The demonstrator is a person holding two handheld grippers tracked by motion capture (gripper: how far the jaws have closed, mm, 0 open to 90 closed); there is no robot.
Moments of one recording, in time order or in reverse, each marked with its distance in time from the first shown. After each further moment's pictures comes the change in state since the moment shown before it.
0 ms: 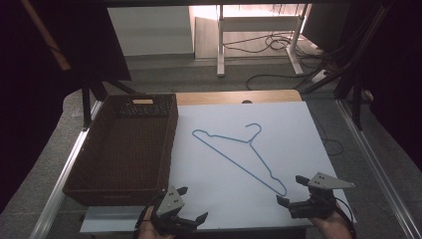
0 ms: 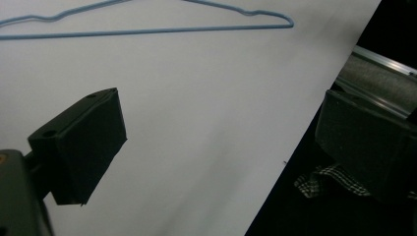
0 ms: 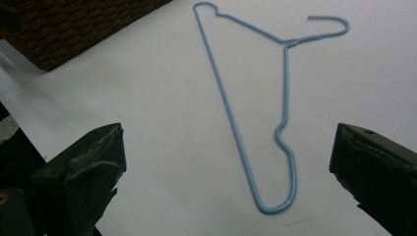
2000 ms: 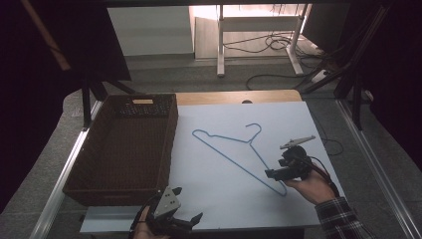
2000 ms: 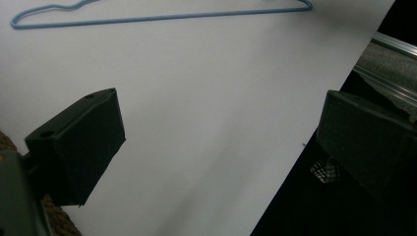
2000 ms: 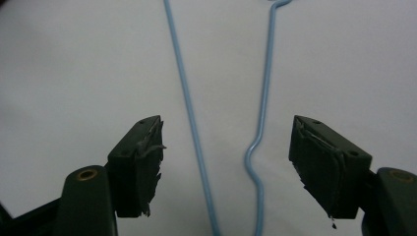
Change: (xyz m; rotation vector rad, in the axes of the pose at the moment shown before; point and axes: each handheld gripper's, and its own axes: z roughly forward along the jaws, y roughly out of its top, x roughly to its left) left arm 0.007 -0.006 -0.007 0.033 0.026 0.000; right arm -0.029 0.077 0.071 0.409 -0.050 0.037
